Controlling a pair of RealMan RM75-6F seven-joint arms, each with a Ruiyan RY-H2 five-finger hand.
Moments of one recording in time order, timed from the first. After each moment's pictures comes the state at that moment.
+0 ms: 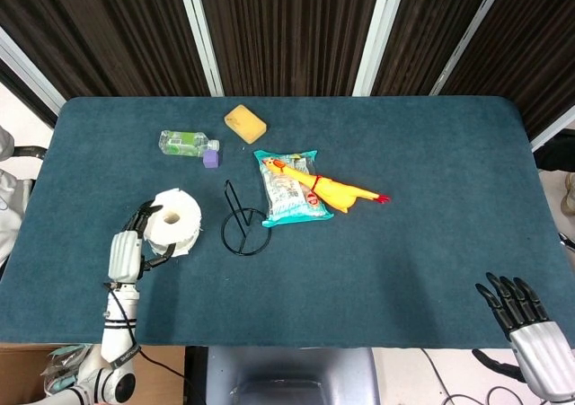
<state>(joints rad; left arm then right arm) -0.41 -1.83 -0.22 -1.05 1.37 1.41 -0.28 -0.09 -1.07 -0.11 -1.53 -1.88 1.72 -0.02</state>
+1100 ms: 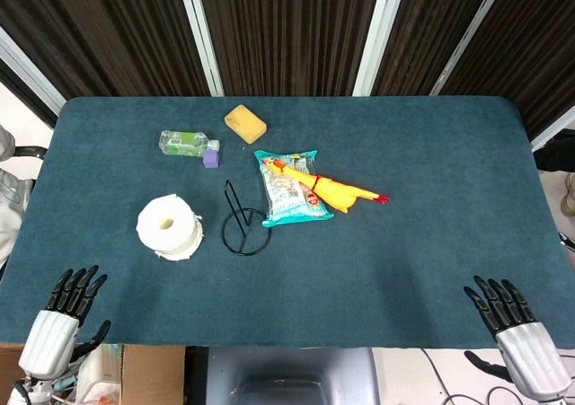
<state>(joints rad) -0.07 -1.35 0.15 -1.34 1.76 1.75 0.00 -0.09 -1.10 -0.12 -1.55 -1.90 1.68 -0.11</state>
